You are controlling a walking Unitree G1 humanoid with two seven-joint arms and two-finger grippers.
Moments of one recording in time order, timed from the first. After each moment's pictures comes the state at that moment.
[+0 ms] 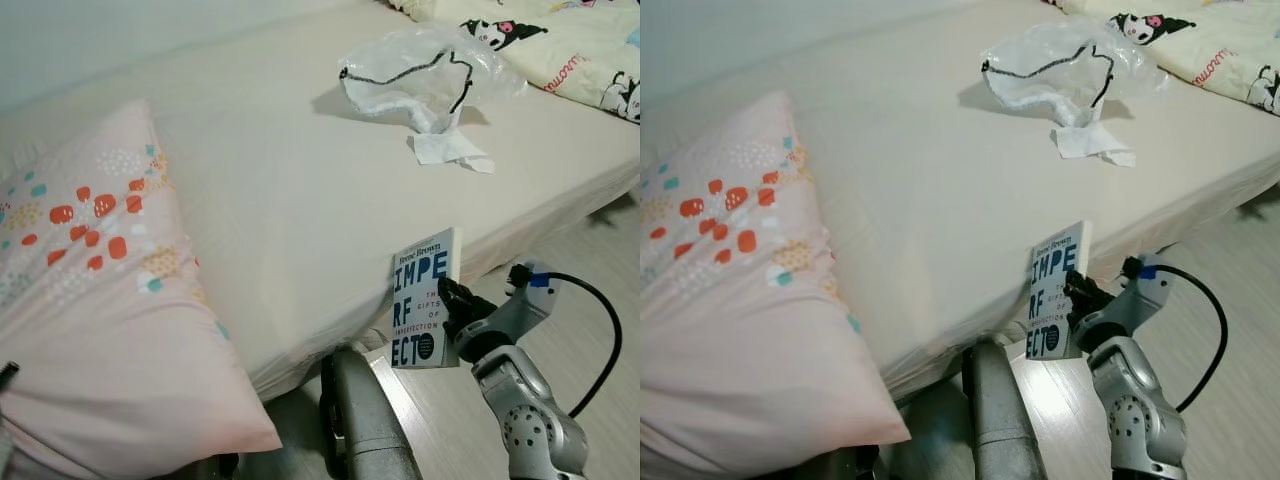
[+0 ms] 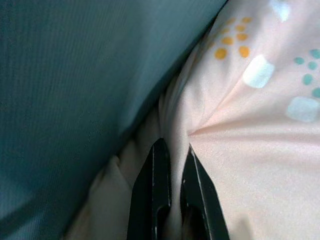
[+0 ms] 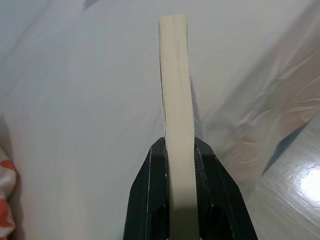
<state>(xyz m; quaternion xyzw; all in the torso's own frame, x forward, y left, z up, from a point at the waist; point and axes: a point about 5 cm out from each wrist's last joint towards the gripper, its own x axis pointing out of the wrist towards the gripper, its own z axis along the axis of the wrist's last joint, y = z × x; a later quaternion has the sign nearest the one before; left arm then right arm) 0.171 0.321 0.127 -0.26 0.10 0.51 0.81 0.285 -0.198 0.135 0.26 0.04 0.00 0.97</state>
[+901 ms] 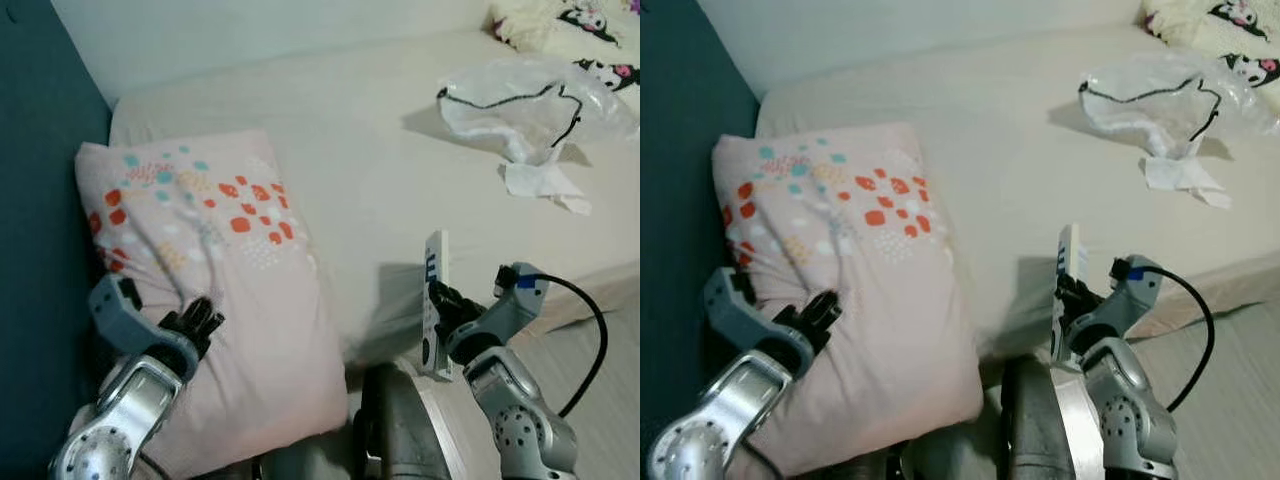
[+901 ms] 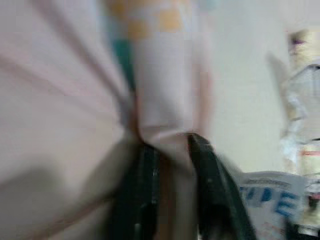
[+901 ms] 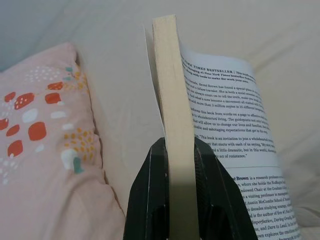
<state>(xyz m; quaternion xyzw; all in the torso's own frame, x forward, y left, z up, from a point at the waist) 0.269 0.156 0.158 -0.45 0.11 -0.01 0.88 0.285 -0.195 0.129 0.26 0.05 0.00 0.97</state>
